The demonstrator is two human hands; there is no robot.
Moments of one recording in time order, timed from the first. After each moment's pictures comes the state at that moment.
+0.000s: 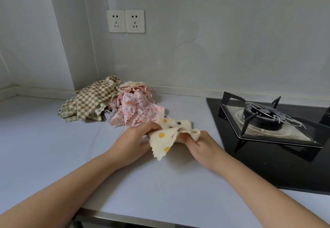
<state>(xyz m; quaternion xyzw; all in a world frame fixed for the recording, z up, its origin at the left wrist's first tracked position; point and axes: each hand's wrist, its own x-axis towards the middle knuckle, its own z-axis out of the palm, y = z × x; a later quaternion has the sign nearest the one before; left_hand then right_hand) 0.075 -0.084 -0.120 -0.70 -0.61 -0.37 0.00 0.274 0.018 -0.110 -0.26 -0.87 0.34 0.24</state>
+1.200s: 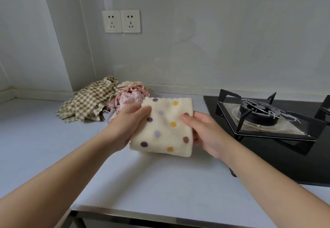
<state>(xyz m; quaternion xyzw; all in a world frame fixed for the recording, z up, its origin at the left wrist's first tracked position) 0.106 -0.095 -0.056 -0.41 -0.59 -0.61 -0.33 0.278 0.004 -0.072 -0.26 -0.68 0.62 0.29</state>
